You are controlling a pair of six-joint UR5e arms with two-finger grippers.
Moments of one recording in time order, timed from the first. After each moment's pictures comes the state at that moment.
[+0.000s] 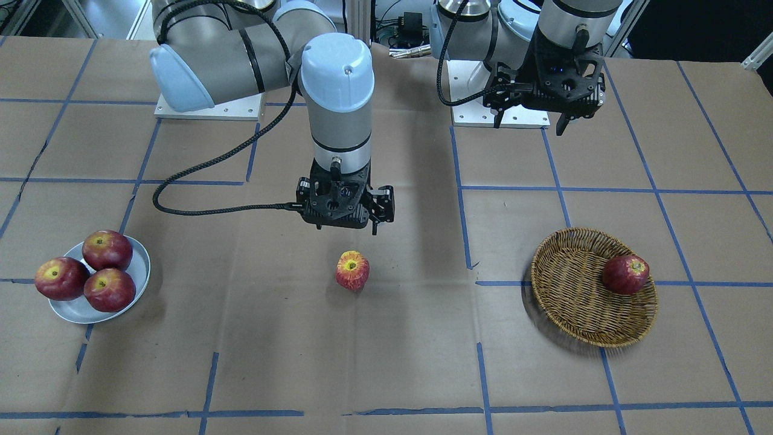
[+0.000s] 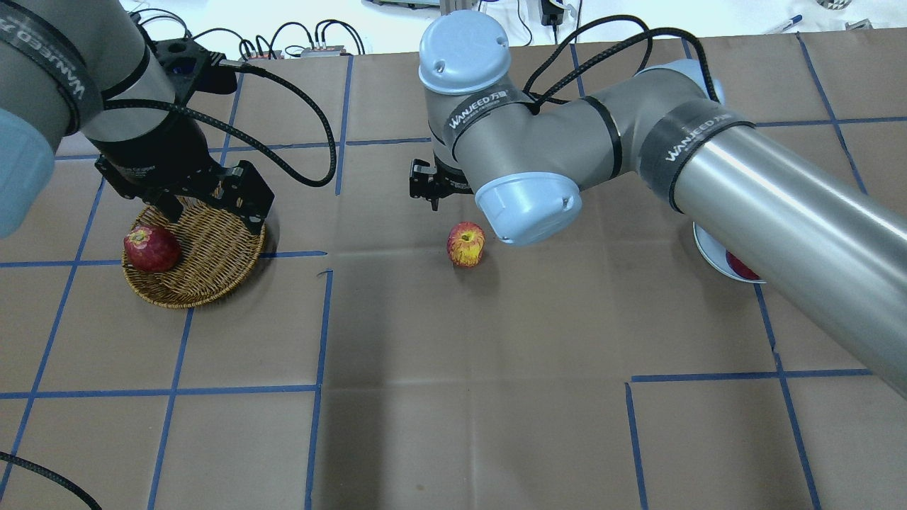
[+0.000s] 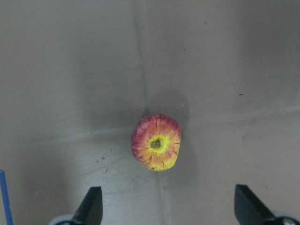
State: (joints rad) left arm -1.57 -1.47 -1.66 -1.63 1.65 0.17; right arm 1.98 -1.23 1.60 -2.04 -1.60 0.54
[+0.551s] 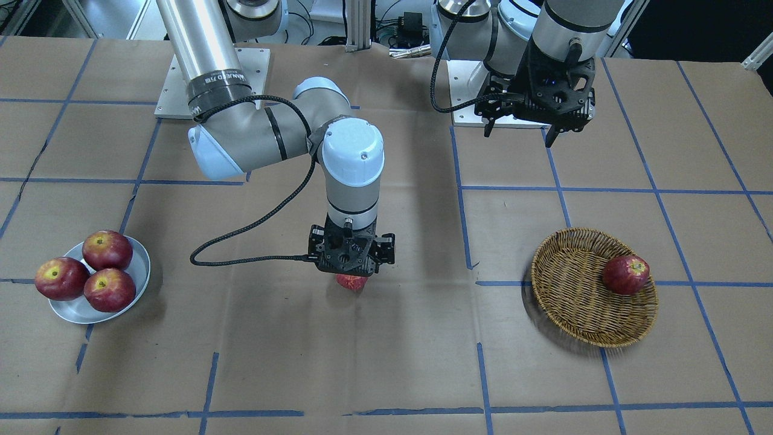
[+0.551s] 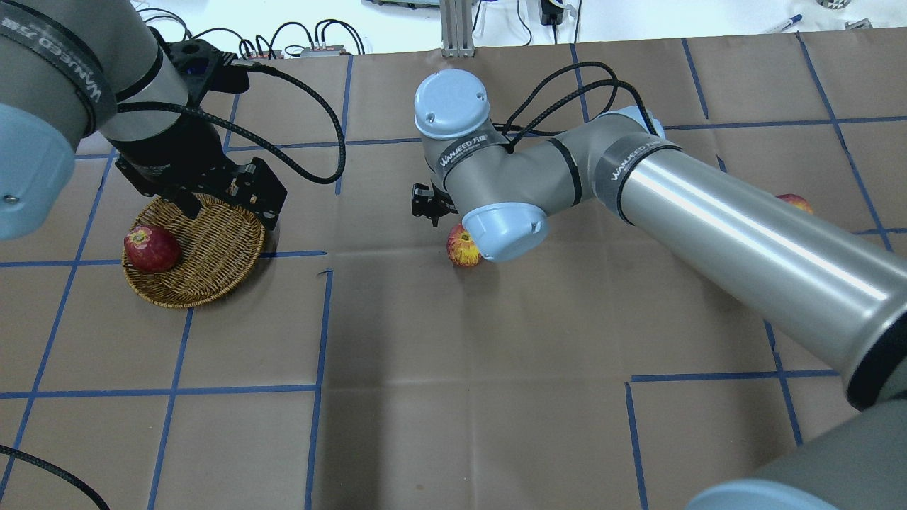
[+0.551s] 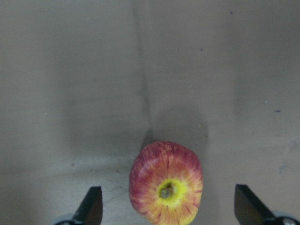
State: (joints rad) left arm -1.57 -1.48 -1.67 -1.60 1.58 0.22; right arm 1.98 -1.07 1.65 -2.24 -1.63 0.53
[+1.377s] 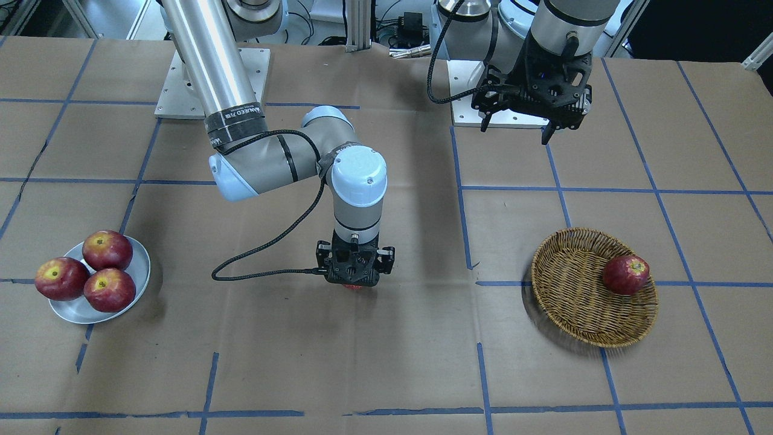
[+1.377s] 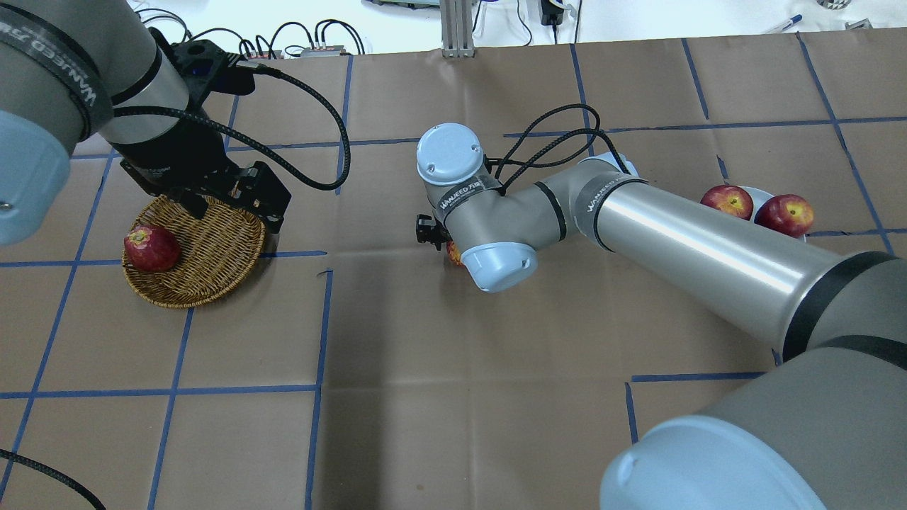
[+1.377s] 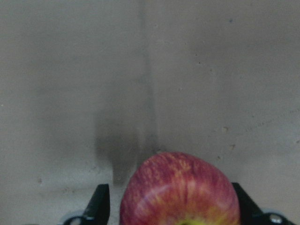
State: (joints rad) left arm -1.58 -1.47 -1.67 -1.60 1.57 0.24; right arm 2.00 -1.01 1.69 -2.34 -1.64 0.51
